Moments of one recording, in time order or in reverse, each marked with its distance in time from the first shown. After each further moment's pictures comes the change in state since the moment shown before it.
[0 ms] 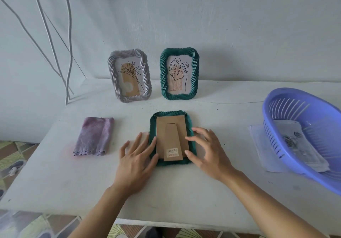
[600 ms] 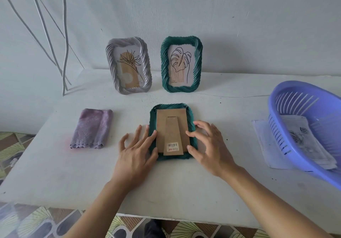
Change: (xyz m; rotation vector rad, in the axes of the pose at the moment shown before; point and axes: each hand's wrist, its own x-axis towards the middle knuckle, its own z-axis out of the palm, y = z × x) left_hand 0.001 0.004 0.004 0.004 0.020 -0.010; right_hand 0.000 -0.001 0.002 -0.041 -0.023 0.001
